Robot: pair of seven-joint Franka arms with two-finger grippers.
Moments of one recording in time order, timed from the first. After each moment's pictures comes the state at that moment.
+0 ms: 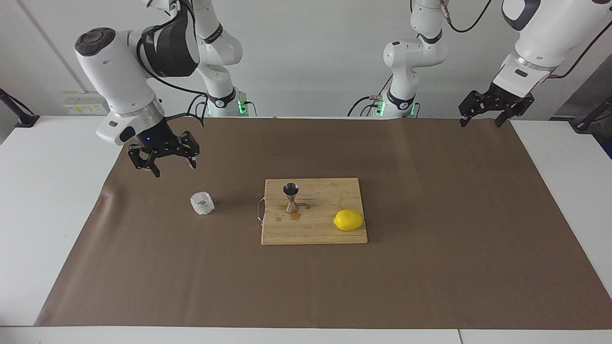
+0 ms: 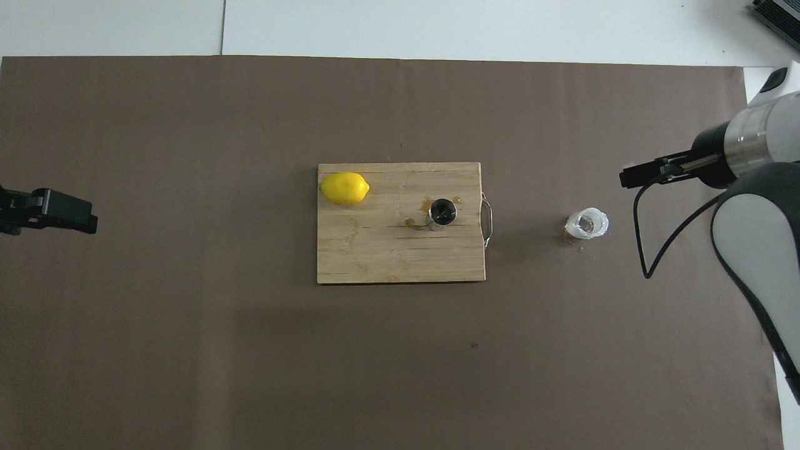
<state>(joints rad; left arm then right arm) 0.06 -0.05 -0.11 -1.59 -0.03 1.48 0.00 -0.05 0.06 0.09 -1.71 0.08 1.88 -0.11</state>
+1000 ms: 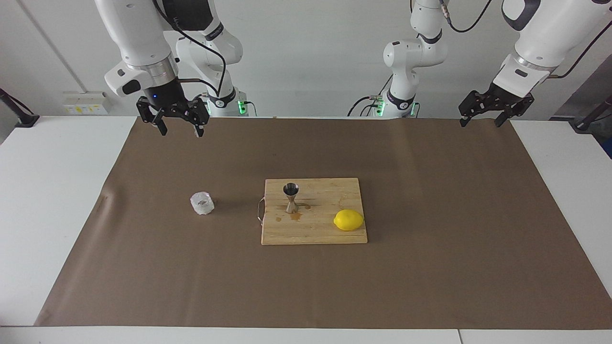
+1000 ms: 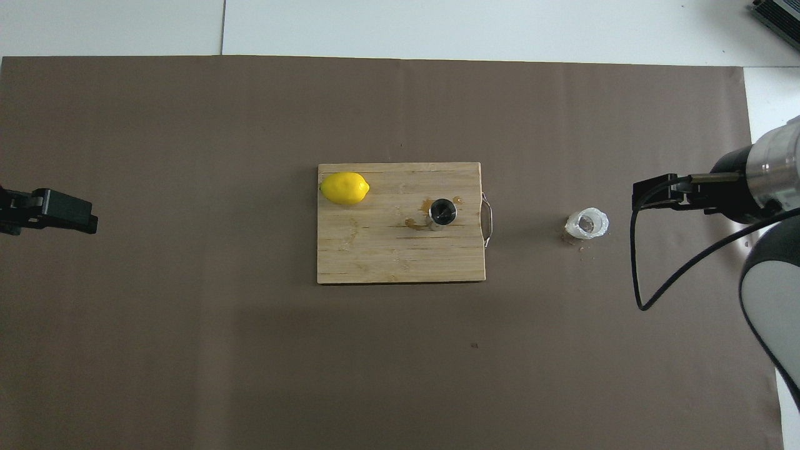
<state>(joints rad) 0.06 -0.05 -0.11 -1.59 -0.03 1.48 0.00 -0.01 -0.05 0.11 -1.66 0.01 1.66 0.17</state>
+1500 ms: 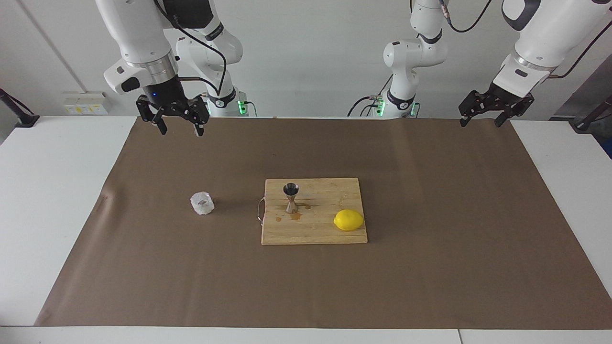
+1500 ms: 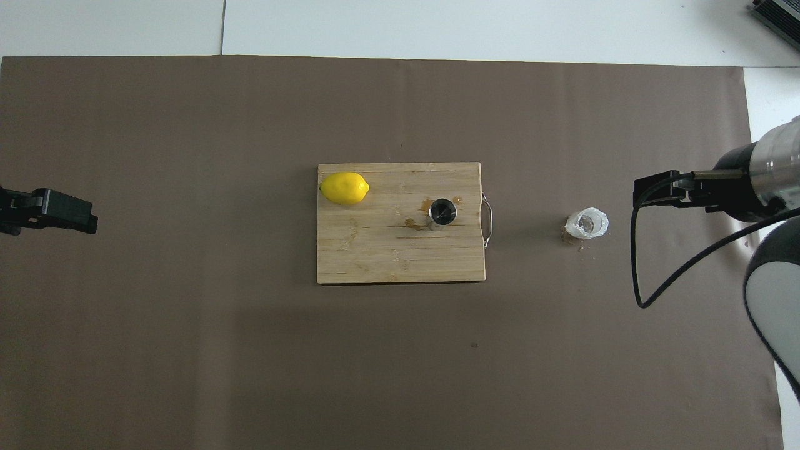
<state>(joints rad) 0.06 -0.05 -0.11 -1.59 -0.03 1.48 0.00 0.04 -0.05 0.06 -1.65 0.01 1.65 0.18</state>
